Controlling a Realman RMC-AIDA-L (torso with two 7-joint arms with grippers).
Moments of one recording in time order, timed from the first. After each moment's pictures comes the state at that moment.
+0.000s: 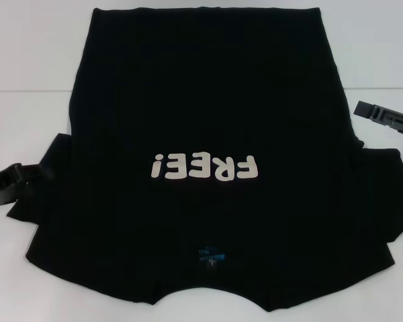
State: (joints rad) left arm -0.46 -2.09 0.55 0.88 2.33 1.15 -2.55; right arm 0.52 2.03 -0.55 -0.66 -1.87 -1.30 1.92
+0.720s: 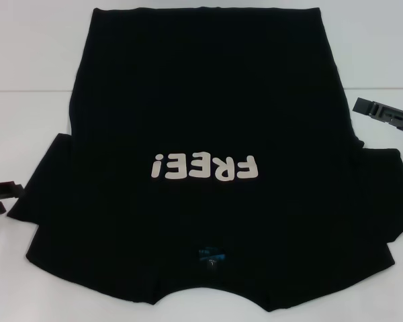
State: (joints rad) left arm -0.39 -2.09 0.55 0.96 2.38 1.17 -2.59; right arm 0.53 2.03 -0.54 -0.66 -1.87 -1.30 1.92
